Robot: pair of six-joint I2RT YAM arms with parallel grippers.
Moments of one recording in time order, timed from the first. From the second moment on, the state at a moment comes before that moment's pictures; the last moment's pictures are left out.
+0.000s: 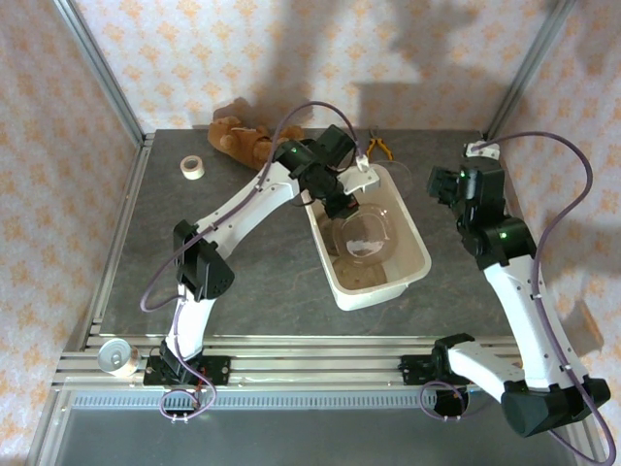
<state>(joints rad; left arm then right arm) -0.69 2.09 2.21 -1.22 0.35 0.32 0.22 1.01 1.22 -0.69 0.39 0.23</state>
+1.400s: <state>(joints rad) -0.76 2.22 2.06 -1.22 0.34 0.30 0.20 1.09 1.16 -0.70 0.41 0.30</state>
